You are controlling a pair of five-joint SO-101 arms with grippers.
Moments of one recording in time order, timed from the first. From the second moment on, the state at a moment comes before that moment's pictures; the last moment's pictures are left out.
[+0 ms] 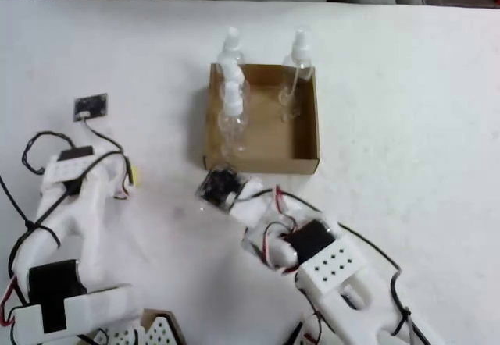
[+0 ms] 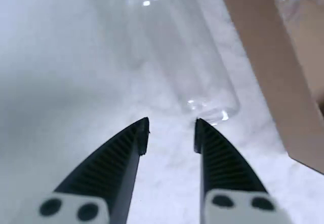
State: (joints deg) left arm -19.9 -8.3 45.5 49.7 4.2; right arm -40.6 -50.4 65.0 56.7 29.6
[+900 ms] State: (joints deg) left arm -32.6 -6.2 40.0 47.6 16.7; right arm -51.2 -16.5 42.7 48.4 43.5
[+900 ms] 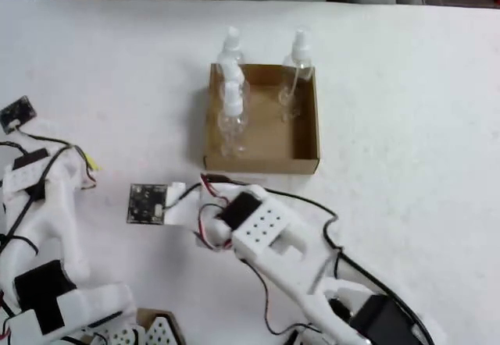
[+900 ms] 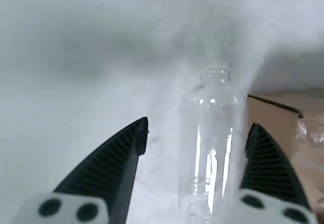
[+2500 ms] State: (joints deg) left arm -34.3 6.5 28.1 54.9 17.9; right arm -44.7 2.2 33.3 49.8 49.6
